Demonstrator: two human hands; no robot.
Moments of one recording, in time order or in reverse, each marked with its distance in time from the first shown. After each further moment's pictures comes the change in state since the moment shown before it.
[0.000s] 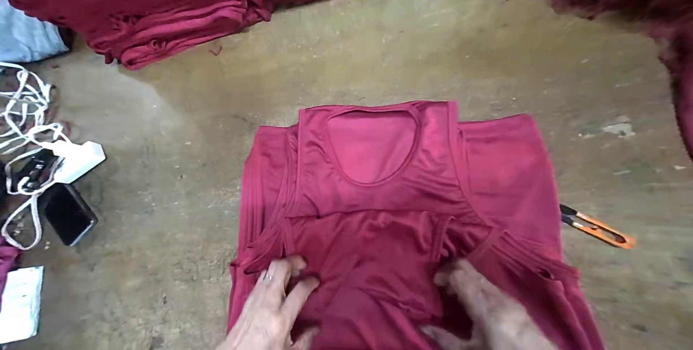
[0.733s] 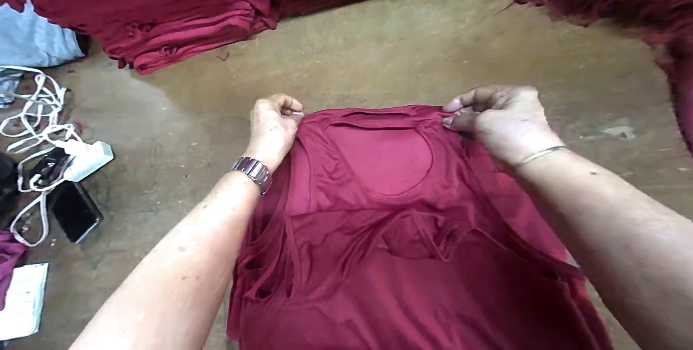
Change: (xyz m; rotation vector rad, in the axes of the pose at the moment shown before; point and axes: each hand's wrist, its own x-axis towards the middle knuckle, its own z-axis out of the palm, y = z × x) left_hand 0.240 -0.047 -0.098 -0.268 0.418 -0.334; right_hand 0.207 0.013 -0.119 0.380 0.469 0.251
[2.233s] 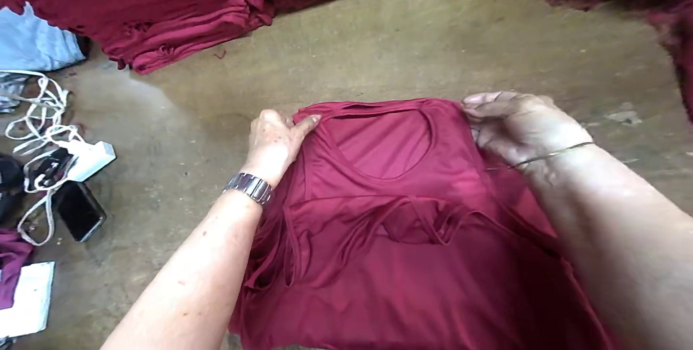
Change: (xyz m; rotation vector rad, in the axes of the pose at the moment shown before) left_hand -0.031 0.019 0.003 0.210 -0.061 -0.262; right_hand -0.007 0.025 -0.007 0.677 0.101 0.281
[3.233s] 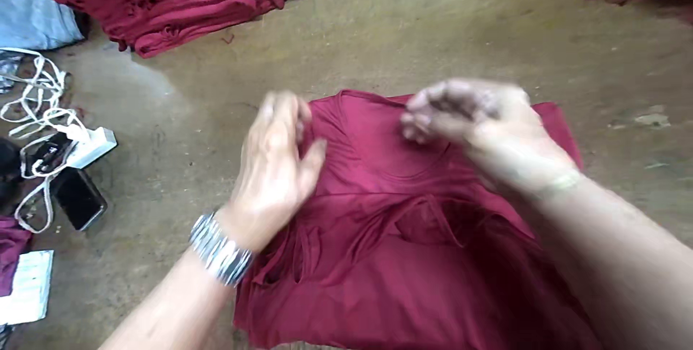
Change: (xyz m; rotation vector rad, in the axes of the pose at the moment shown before) left_hand -0.069 -0.014 -0.029 0.139 0.120 0.567; right_hand -0.060 -0.009 0.063 -0.434 -0.491 -0.455
